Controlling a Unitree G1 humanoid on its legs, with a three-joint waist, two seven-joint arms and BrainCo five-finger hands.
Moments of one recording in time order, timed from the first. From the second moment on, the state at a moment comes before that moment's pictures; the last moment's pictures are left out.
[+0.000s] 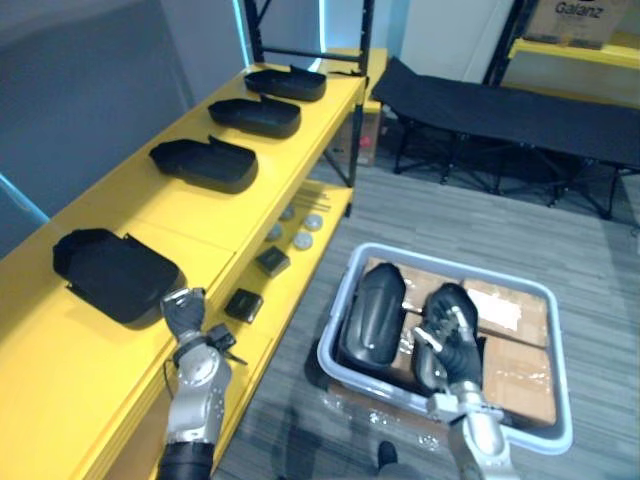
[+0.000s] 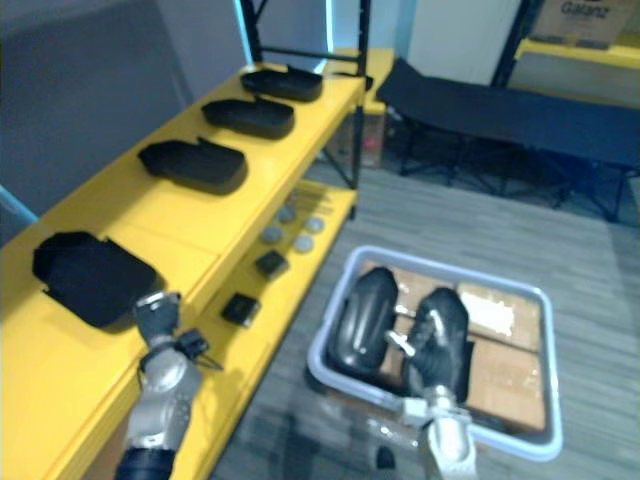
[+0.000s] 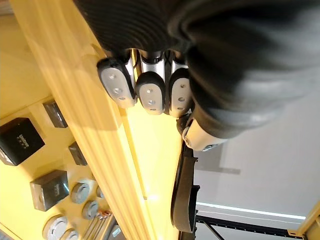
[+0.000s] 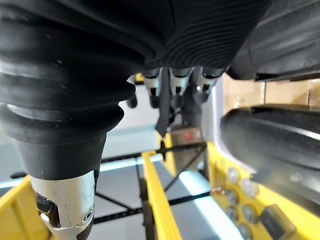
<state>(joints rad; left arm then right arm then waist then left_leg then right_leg) -0.07 0.12 0.08 0.13 -0.31 -0.04 0.61 0.32 -0.08 0.07 -0.09 0.22 -0.18 -0.09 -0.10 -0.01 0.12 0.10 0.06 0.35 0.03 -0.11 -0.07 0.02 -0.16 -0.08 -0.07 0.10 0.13</state>
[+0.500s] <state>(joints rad) -0.13 0.18 0.10 0.24 -0.31 -0.06 0.63 0.31 -0.09 0.07 -0.06 0.22 -0.18 -0.08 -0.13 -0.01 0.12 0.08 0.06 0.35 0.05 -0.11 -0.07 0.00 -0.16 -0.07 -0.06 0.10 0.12</state>
